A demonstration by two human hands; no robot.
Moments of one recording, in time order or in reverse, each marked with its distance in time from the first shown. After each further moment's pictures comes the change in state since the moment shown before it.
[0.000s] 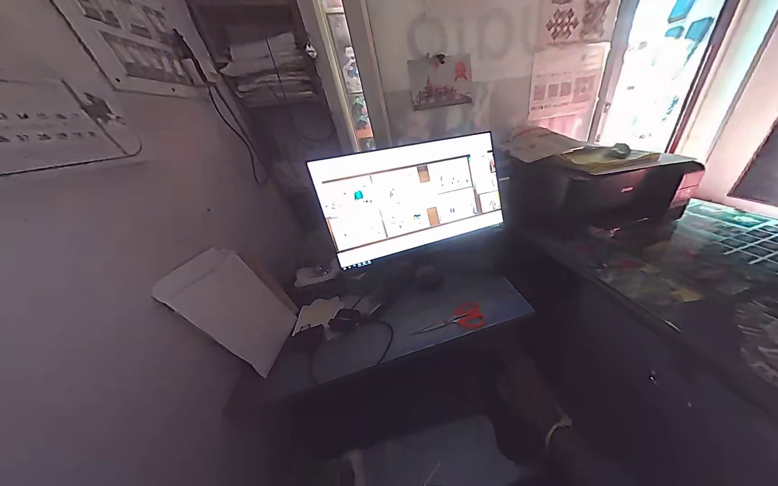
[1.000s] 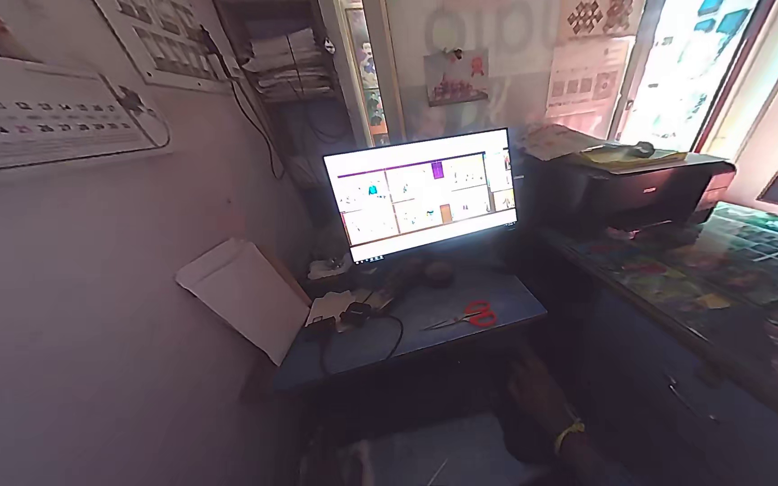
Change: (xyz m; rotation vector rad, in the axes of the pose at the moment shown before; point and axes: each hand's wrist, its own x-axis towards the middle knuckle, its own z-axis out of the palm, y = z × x) left_hand -0.001 0.005 -0.003 -0.026 -0.052 -0.035; right_hand 0.006 0.013 0.017 -0.020 0.065 -0.077
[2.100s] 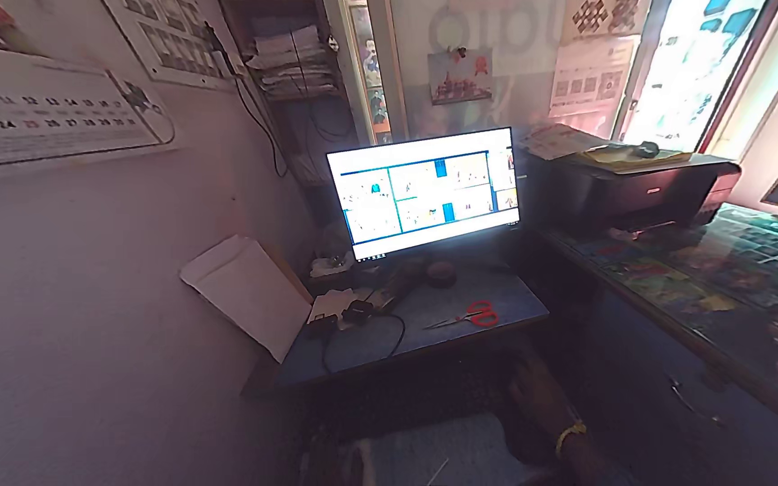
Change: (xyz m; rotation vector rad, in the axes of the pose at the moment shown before) left_hand 0.001 -0.025 0.028 0.085 0.034 0.024; right_hand -0.004 0.001 0.003 -0.002 0.013 0.008
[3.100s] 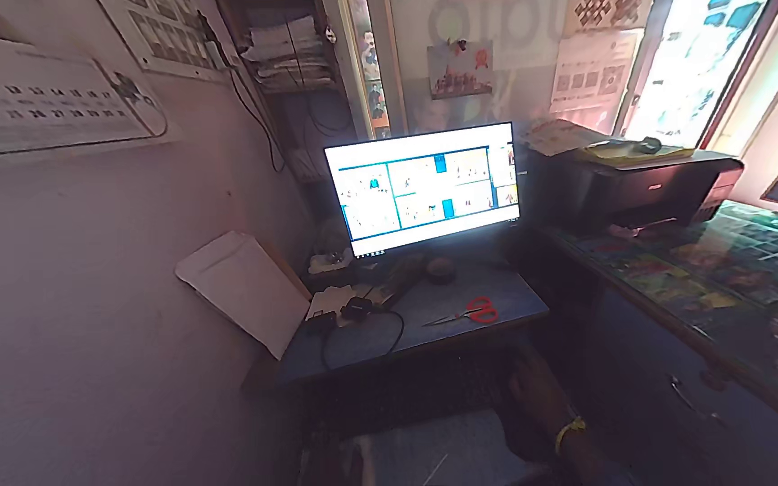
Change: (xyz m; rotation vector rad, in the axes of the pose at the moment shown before) left_hand 0.000 0.018 -0.023 -0.034 -0.098 -0.028; right_hand 0.000 0.001 0.001 -0.008 0.043 -0.013
